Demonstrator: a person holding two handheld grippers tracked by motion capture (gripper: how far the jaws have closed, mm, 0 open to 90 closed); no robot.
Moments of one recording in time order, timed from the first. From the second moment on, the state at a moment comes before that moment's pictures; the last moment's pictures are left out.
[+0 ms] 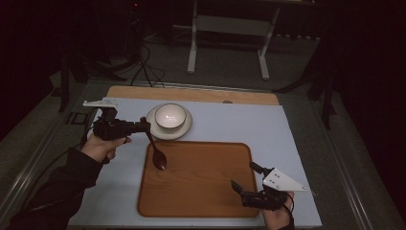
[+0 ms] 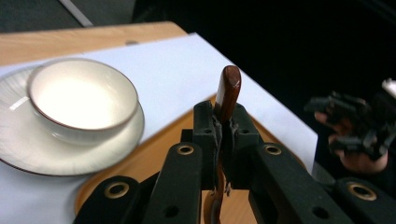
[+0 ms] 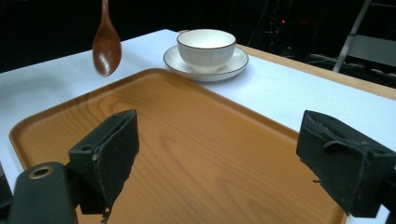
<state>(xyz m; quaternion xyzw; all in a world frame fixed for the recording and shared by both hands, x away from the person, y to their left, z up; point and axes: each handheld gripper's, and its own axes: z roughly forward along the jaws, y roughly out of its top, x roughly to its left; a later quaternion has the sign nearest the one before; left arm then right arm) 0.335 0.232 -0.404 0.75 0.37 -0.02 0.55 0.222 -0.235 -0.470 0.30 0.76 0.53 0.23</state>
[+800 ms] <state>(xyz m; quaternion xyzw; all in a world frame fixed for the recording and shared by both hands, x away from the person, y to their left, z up) 0.308 0.183 -0.436 0.83 0.24 -0.11 0.50 0.223 -0.237 -0.470 0.31 0.76 0.53 0.22</state>
